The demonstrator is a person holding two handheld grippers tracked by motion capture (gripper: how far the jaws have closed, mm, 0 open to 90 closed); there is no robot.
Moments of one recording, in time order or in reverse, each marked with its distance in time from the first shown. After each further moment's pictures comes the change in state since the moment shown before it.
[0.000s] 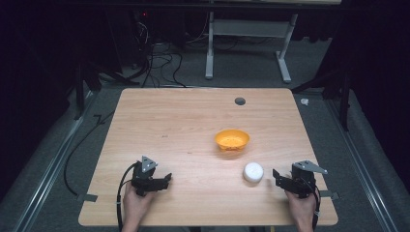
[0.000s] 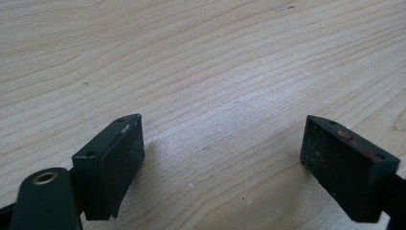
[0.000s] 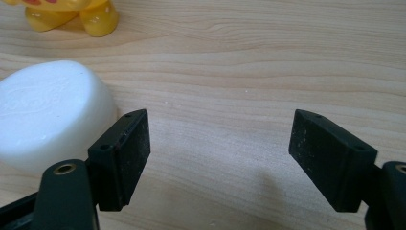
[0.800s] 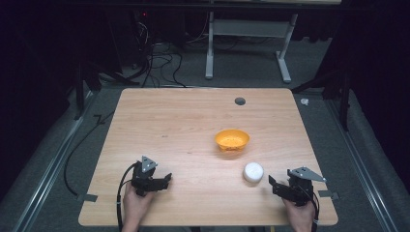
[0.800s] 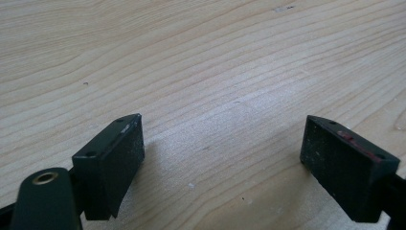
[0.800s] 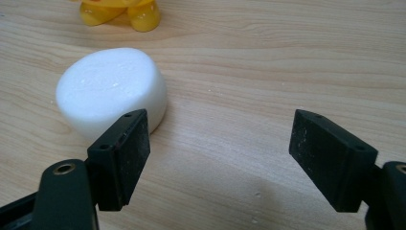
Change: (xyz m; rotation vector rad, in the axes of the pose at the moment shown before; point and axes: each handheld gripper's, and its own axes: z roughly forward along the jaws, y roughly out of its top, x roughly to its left) left arm 0.000 0.000 0.000 0.000 0.001 0.001; right arm 0.019 -0.010 -0.016 -0.023 0.057 -0.034
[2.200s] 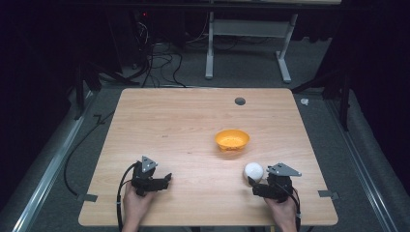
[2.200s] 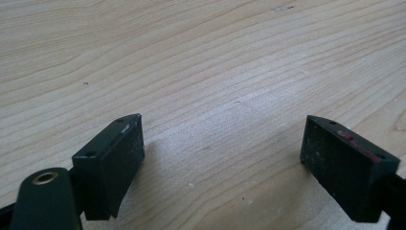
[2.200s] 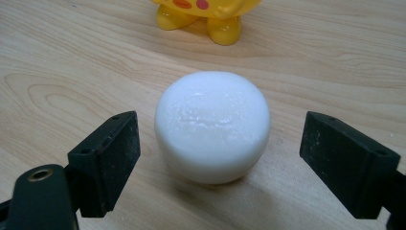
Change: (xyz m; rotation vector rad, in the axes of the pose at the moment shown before) left arm 0.000 0.000 0.000 0.000 0.001 -0.001; right arm 0.047 0.019 0.022 0.017 0.107 -0.130
